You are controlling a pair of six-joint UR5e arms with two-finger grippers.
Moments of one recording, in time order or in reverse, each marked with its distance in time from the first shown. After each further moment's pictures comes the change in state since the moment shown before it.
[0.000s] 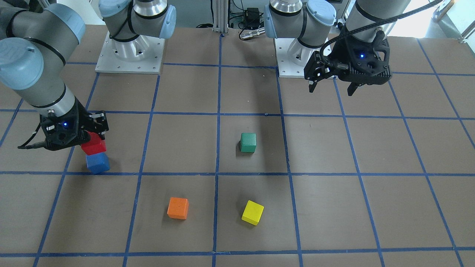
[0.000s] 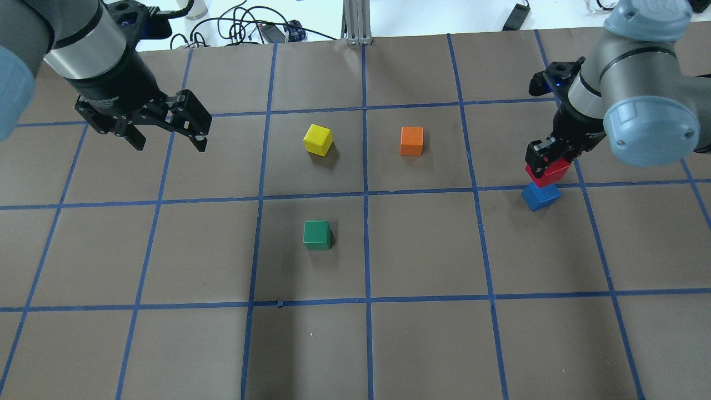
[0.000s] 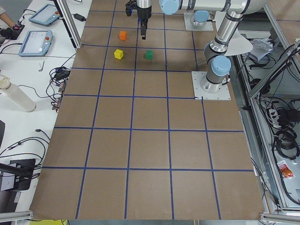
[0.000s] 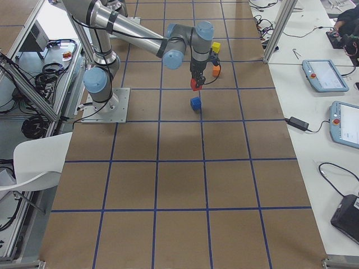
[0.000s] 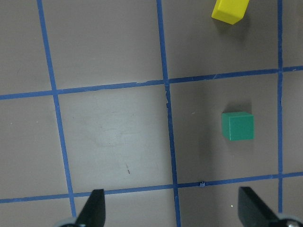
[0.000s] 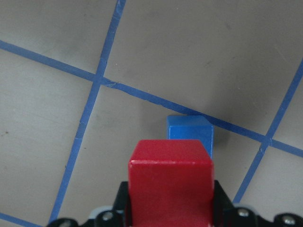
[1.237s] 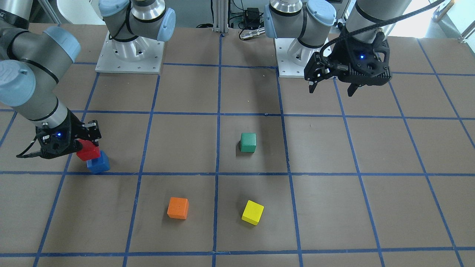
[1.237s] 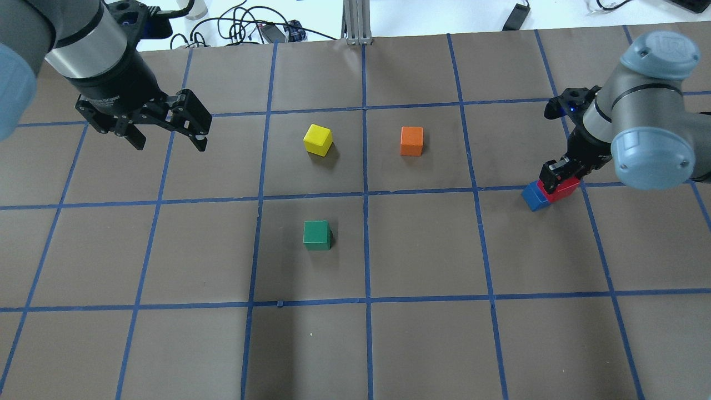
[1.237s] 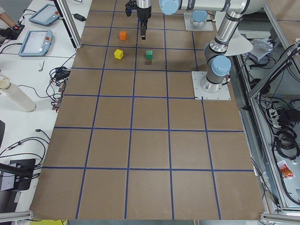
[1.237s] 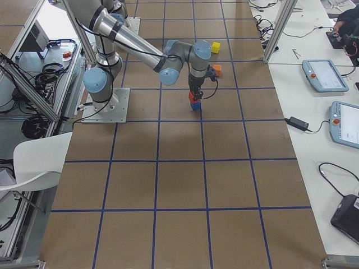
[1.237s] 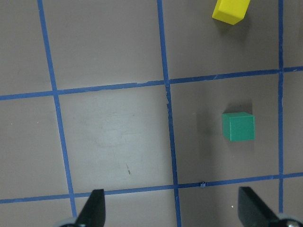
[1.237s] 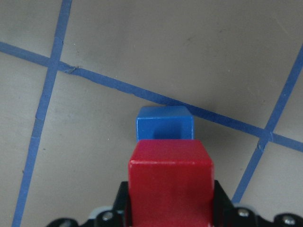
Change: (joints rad) left arm 0.000 -0.003 0.002 0.000 0.001 0.000; right arm -0.078 0.039 0.090 -0.124 0.013 -0.040
